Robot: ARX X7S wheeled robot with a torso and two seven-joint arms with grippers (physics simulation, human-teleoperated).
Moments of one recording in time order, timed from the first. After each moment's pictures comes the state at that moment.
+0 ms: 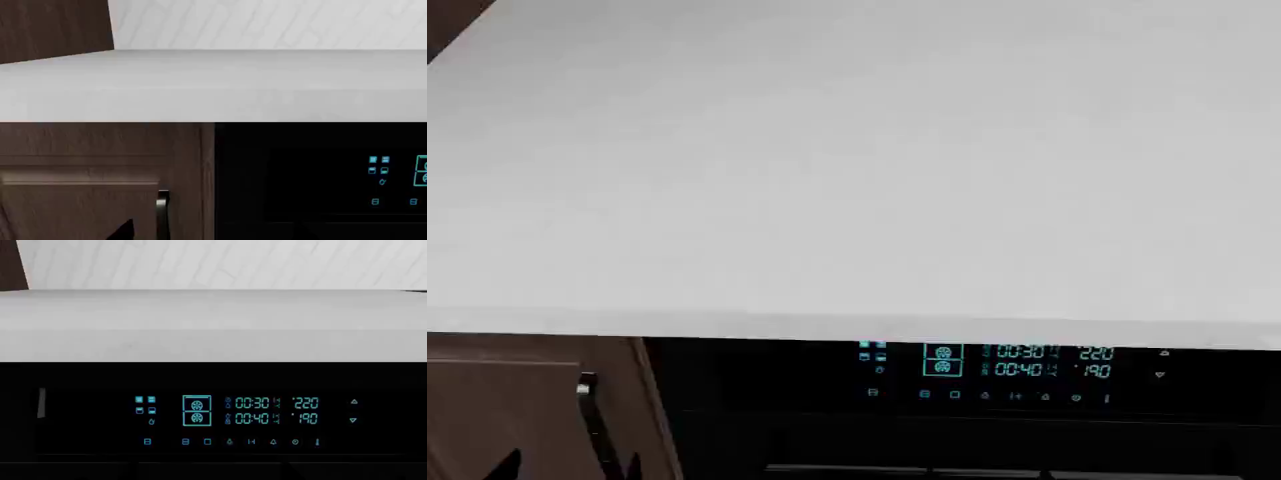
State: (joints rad) left arm 0.00 0.00 0.00 0.00 0.00 0.00 0.00; right arm 0.00 0.00 0.00 0.00 0.00 0.00 0.00
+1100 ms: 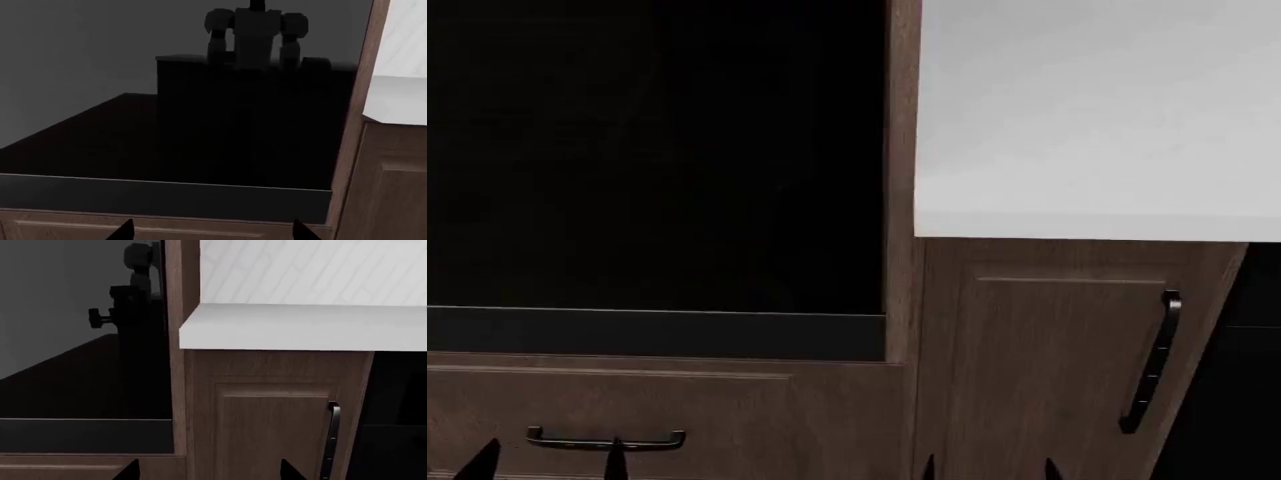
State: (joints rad) left arm 0.03 -0.09 0.09 0.10 -0.13 0.00 -0.11; right arm -0.03 0.10 -0.12 -0.09 0.08 0.01 0.13
